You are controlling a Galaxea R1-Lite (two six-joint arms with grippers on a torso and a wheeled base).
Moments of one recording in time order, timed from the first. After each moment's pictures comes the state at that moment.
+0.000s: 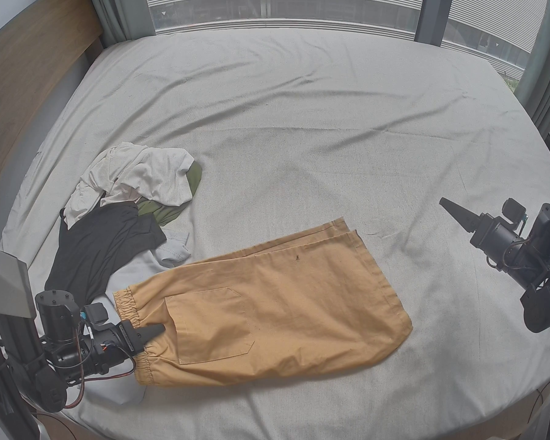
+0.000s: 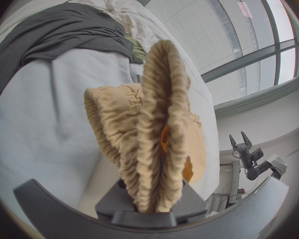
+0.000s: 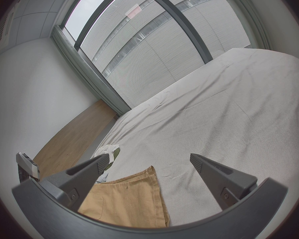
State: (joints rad) left arm -0.08 2.05 -0.02 -1.55 -0.46 -0.62; right arm -0.01 1.90 -0.44 -1.54 0.50 0.51
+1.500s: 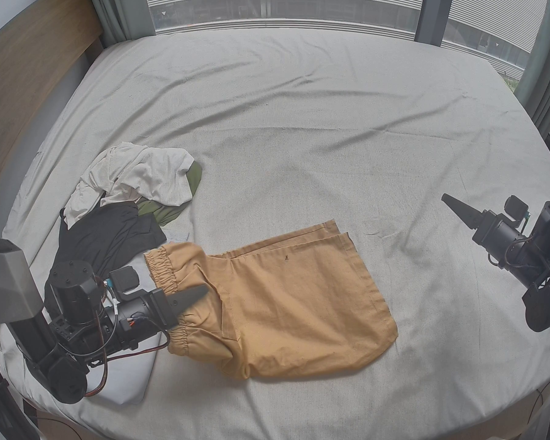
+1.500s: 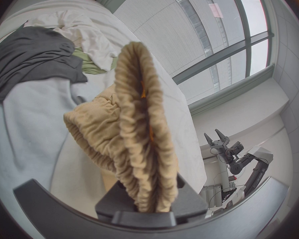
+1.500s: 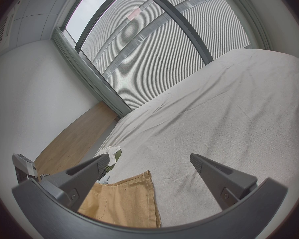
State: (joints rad) left arm -0.35 1.97 -0.26 -1.53 -0.43 -0.70; right arm -0.01 1.88 -0.44 -1.54 0.50 0.53
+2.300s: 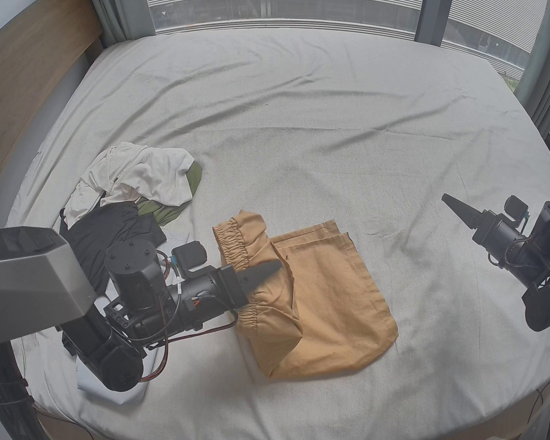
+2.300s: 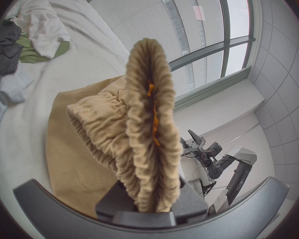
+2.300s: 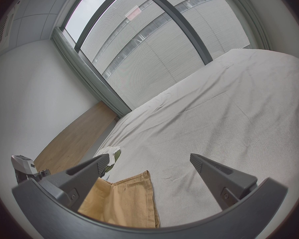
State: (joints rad) left arm -0.55 2.10 -0.57 -1.51 -0.42 -0.79; right arm -0.01 1.89 -0.45 -1.54 0.50 0.52
